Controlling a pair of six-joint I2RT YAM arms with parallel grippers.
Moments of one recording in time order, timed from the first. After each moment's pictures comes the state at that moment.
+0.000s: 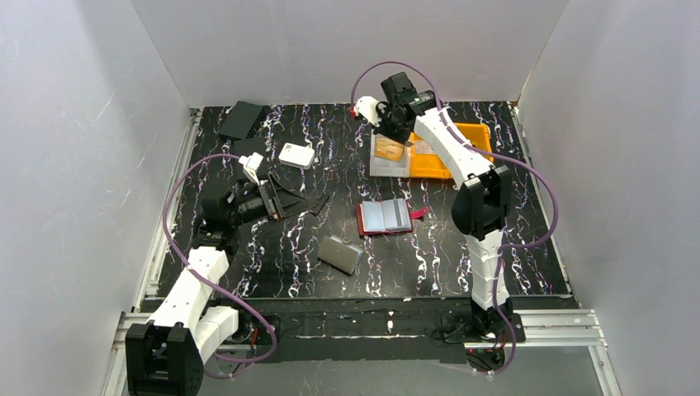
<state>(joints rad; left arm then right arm) -0.09 0.95 0.54 0.23 1.00 -0.90 0.49 2.16 2.19 -1.00 -0.01 -0.82</state>
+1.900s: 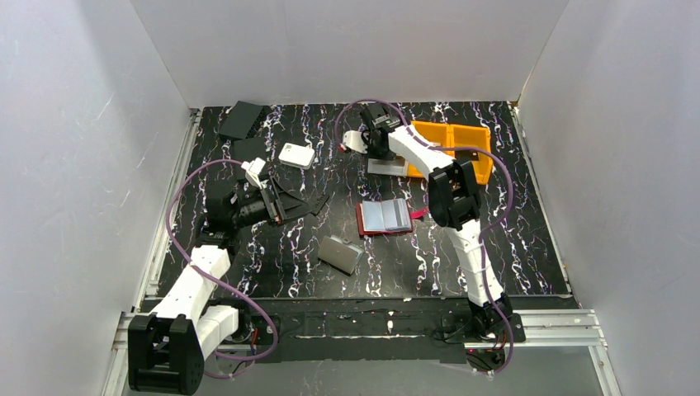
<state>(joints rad) -0.08 0.98 0.50 0.20 1.00 -0.87 0.54 2.44 2.19 -0.87 0.13 -1.02</state>
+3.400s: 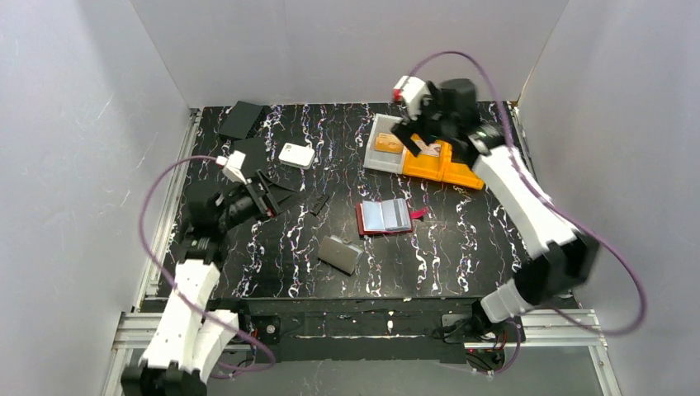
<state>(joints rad) -0.06 0.88 0.62 -0.09 0.82 -0.85 0.46 1.62 1.67 -0.58 -0.08 -0.59</state>
